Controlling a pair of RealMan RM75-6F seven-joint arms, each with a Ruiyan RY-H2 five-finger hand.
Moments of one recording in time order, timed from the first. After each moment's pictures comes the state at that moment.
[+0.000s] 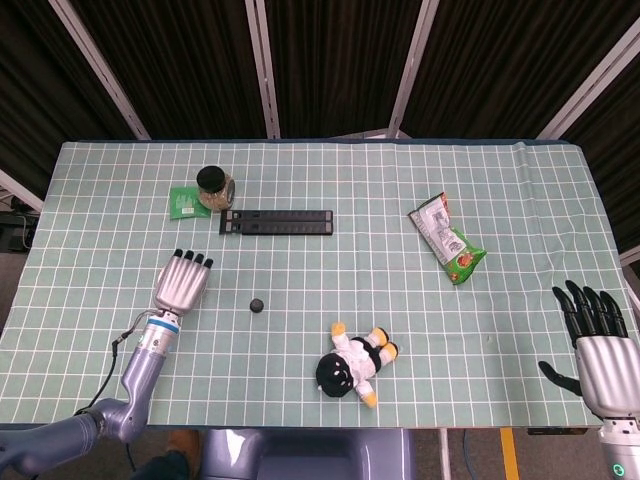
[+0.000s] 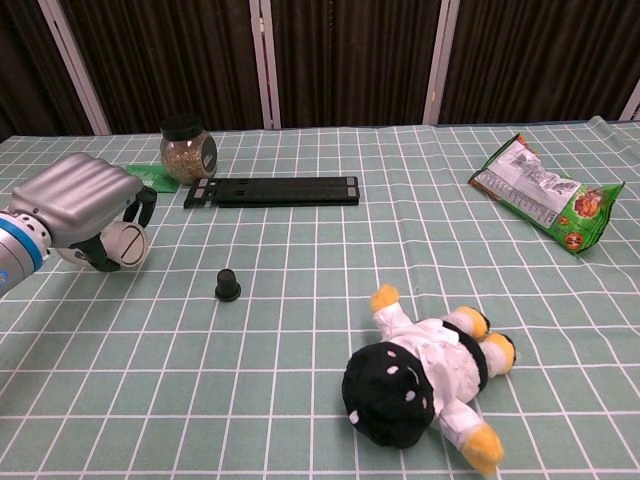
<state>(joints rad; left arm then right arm) -0.57 -1.73 -0.18 -1.19 1.28 1.14 0.72 0.03 -1.02 0.06 -1.81 -1.56 1.55 -0.21</state>
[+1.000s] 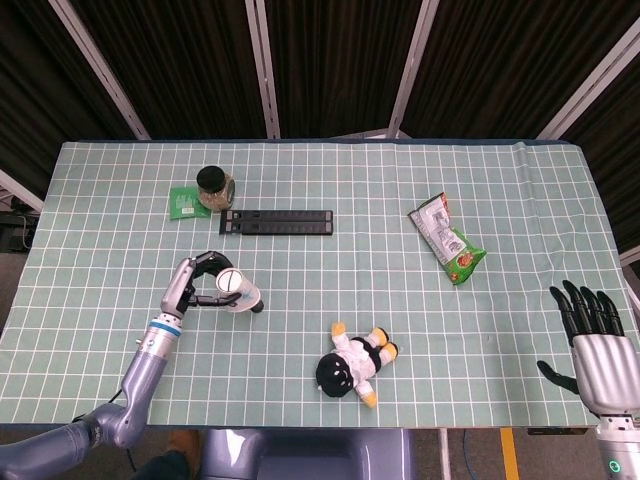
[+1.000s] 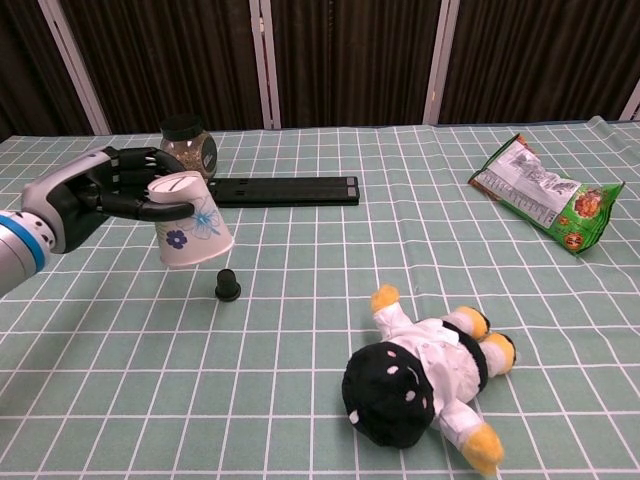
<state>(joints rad) -0.50 -1.73 -0.29 -1.29 1.34 1.01 -0.76 0.04 -1.03 0.07 -1.81 -1.54 1.53 -0.23</state>
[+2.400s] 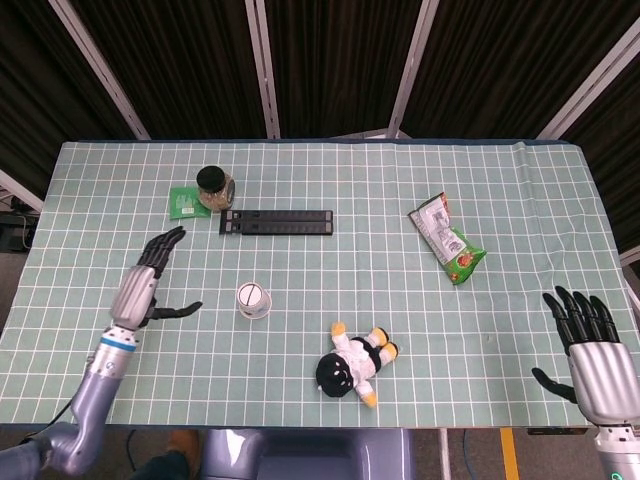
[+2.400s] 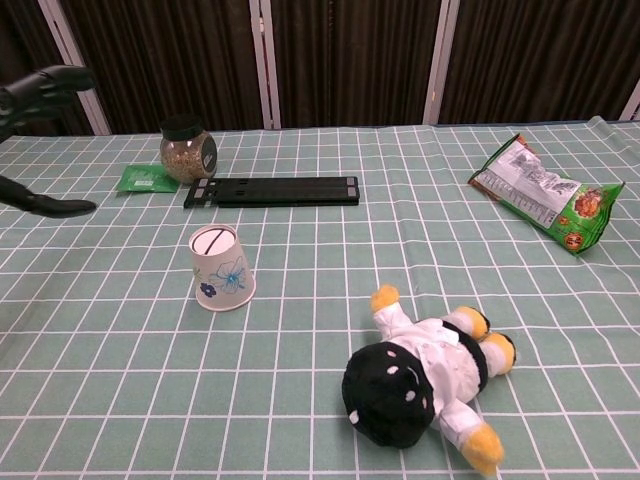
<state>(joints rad) -0.40 -1.47 -0.15 -1.46 1.50 1.34 -0.24 0.02 -1.01 0.04 -1.83 -1.62 1.57 -0.20</state>
